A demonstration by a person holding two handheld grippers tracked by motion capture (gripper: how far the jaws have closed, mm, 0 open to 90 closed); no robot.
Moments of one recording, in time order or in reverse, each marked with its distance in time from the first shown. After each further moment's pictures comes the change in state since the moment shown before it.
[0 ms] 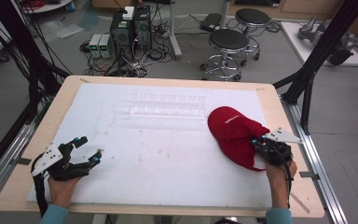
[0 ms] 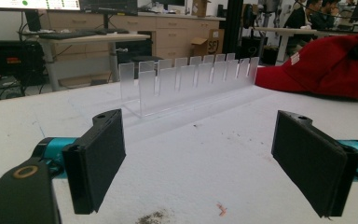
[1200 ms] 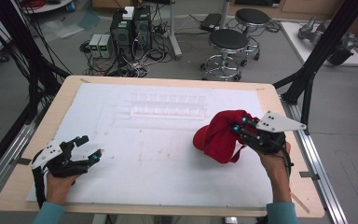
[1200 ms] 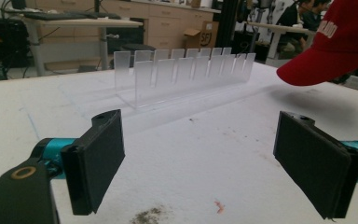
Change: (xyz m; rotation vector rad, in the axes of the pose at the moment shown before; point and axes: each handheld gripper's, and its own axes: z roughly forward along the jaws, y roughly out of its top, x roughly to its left) left arm 0.011 0.004 0.005 0.055 -0.033 -0.066; right arm 0.039 0.088 -0.035 -0.258 0.332 -0.234
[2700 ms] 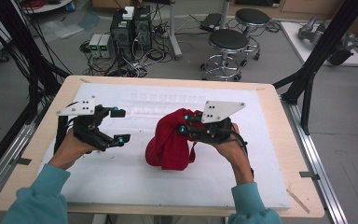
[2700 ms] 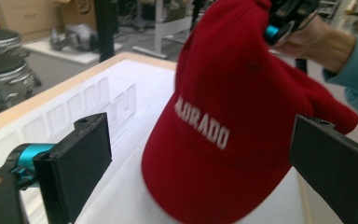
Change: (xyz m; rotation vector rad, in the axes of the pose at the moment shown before) left arm -0.052 0.139 0.093 0.170 -0.518 0.102; right arm 0.055 0.065 0.087 -0.080 0.453 -0.146
